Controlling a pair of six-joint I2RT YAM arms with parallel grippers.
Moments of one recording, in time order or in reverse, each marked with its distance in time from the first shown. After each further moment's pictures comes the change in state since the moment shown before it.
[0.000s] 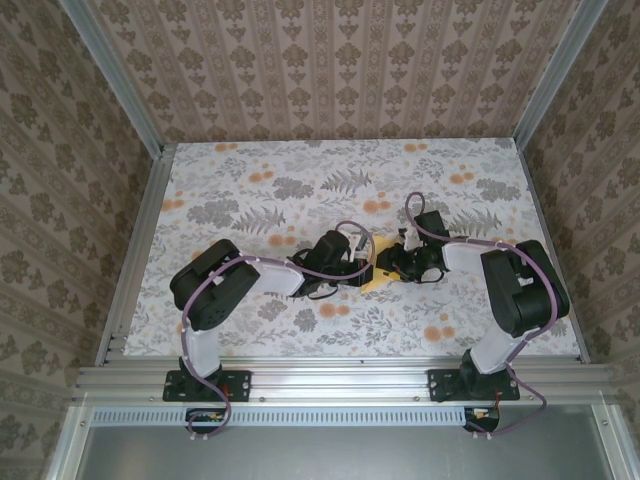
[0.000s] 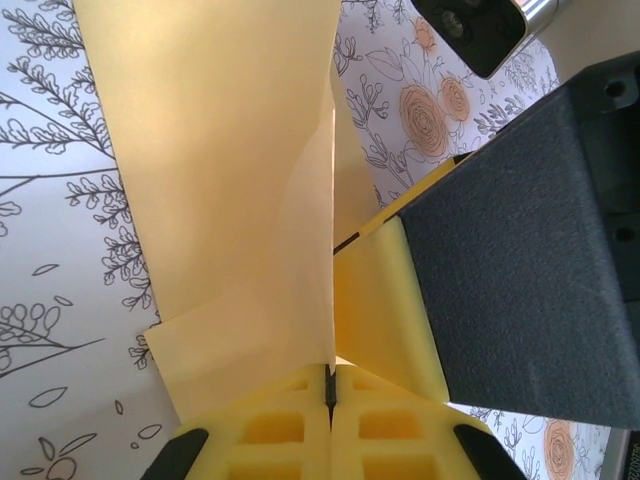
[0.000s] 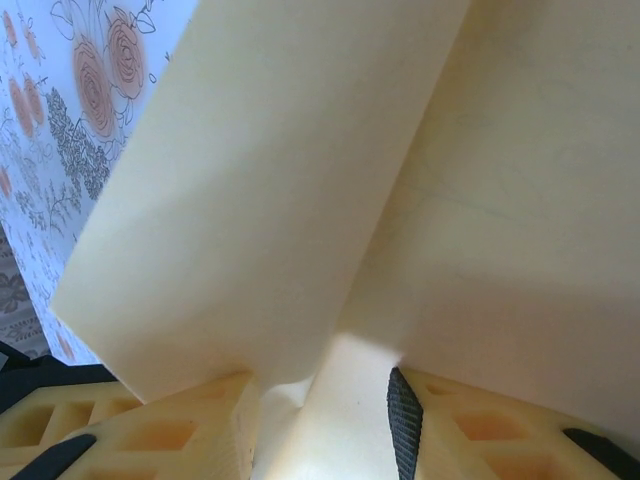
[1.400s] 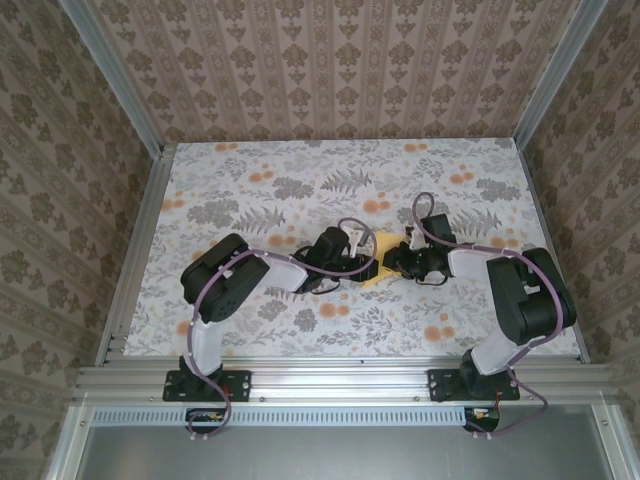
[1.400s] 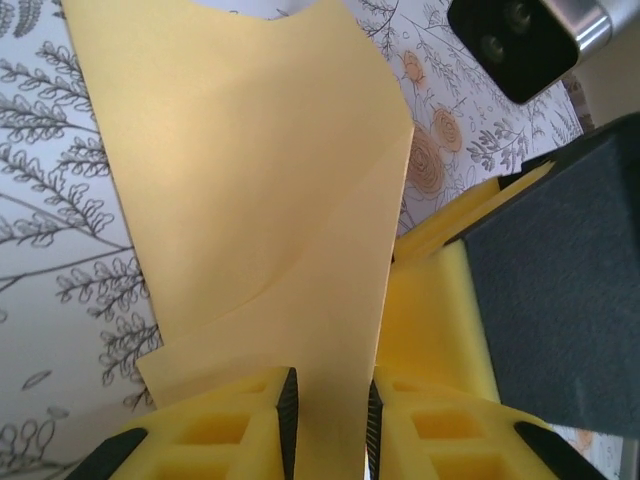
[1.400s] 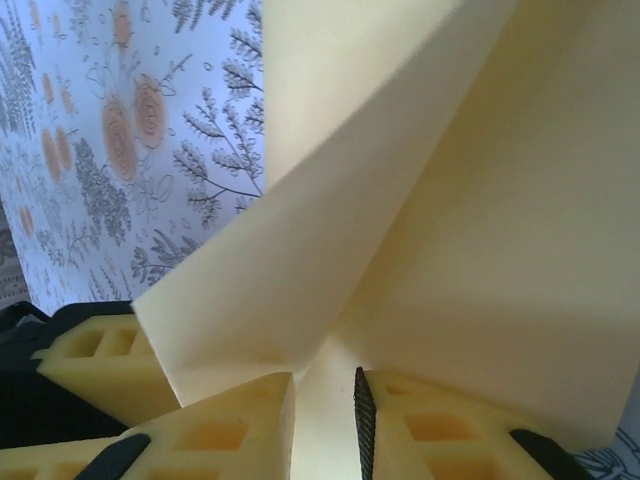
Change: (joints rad) left arm 0.028 0.088 0.042 0.096 0.048 0.038; right arm -0.025 -0.054 -0.071 0.110 0.038 0.048
